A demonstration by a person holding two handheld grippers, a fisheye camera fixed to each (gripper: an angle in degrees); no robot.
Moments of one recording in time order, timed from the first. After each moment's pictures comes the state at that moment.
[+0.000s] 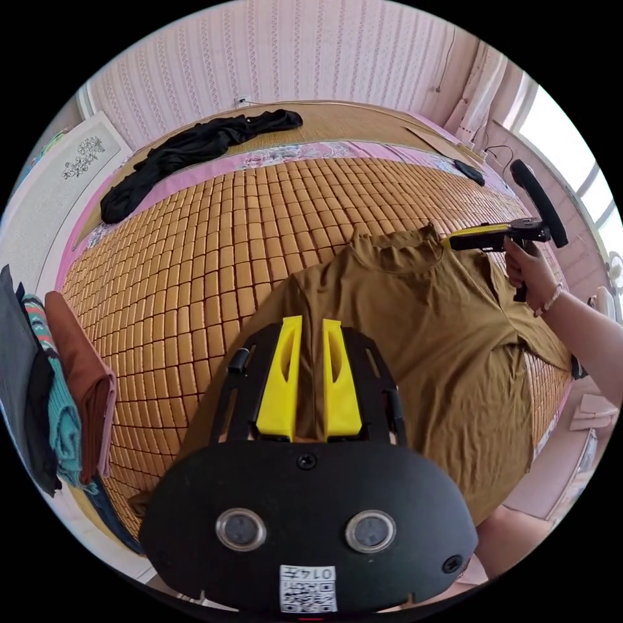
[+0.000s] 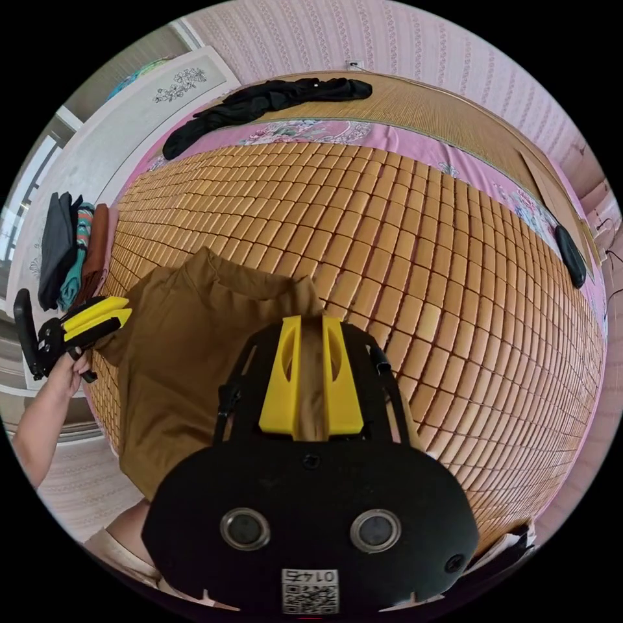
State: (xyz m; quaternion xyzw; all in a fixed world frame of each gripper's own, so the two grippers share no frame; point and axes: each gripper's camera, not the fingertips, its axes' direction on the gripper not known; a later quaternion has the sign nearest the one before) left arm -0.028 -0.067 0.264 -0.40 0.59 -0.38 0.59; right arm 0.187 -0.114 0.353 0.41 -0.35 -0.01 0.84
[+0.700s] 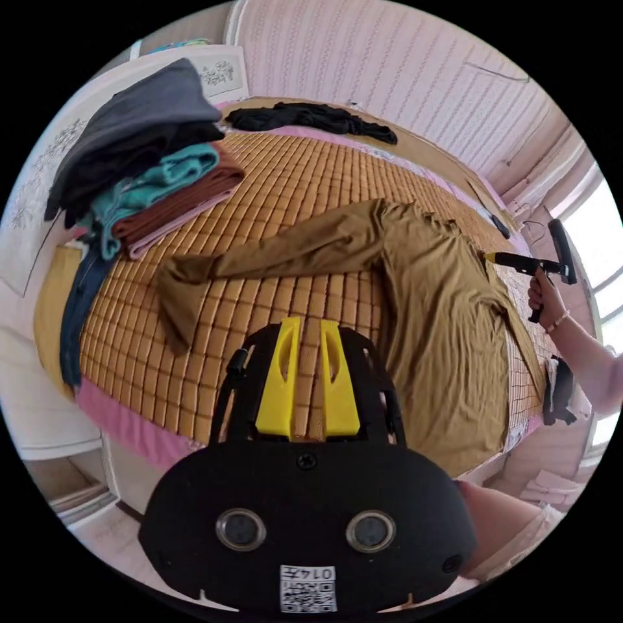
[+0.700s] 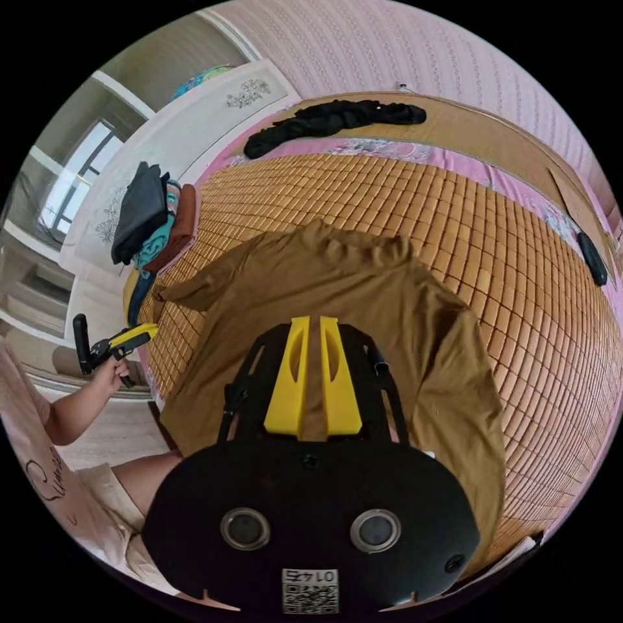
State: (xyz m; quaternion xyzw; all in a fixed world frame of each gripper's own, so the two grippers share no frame) left arm -0.183 0.159 0.041 -0.49 0.49 -0.50 0.51; right arm 0.101 -0.069 0.255 0.45 -0.42 -0.11 0.78
